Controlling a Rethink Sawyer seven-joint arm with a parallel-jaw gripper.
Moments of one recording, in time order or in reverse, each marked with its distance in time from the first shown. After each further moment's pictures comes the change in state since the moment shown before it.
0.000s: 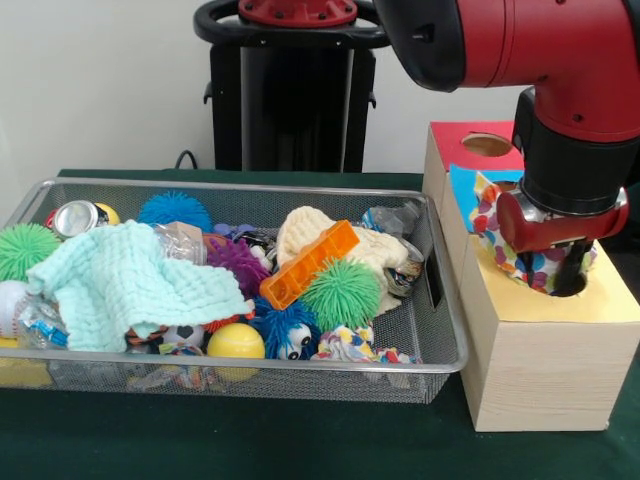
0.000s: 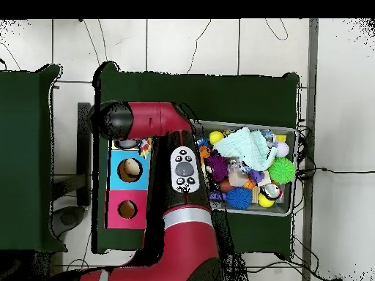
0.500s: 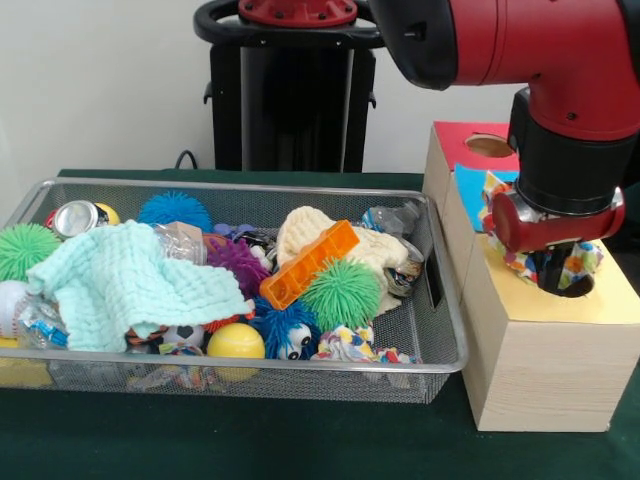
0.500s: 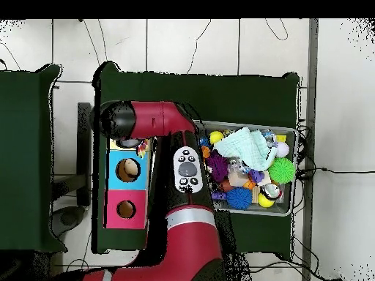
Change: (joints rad) arm -0.012 -0.005 0.001 0.004 0.000 -0.016 0.000
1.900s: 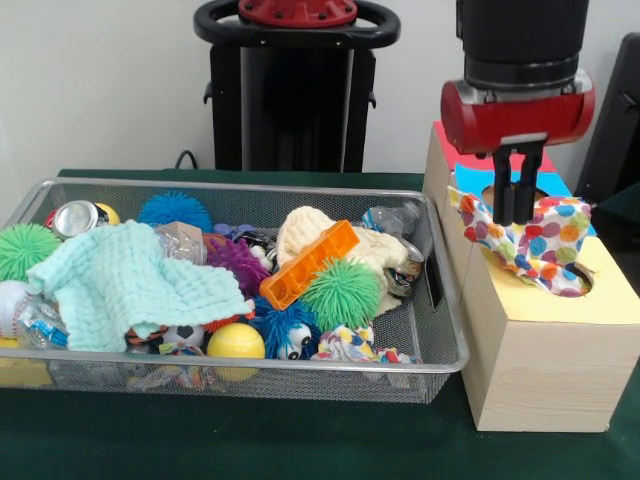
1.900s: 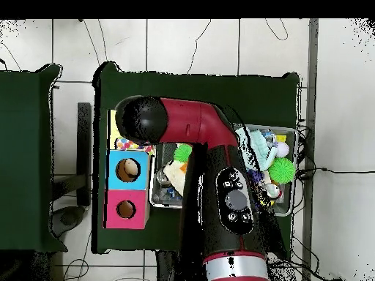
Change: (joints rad) arm -0.131 -0.244 0.048 0.163 0.024 -0.086 0.000
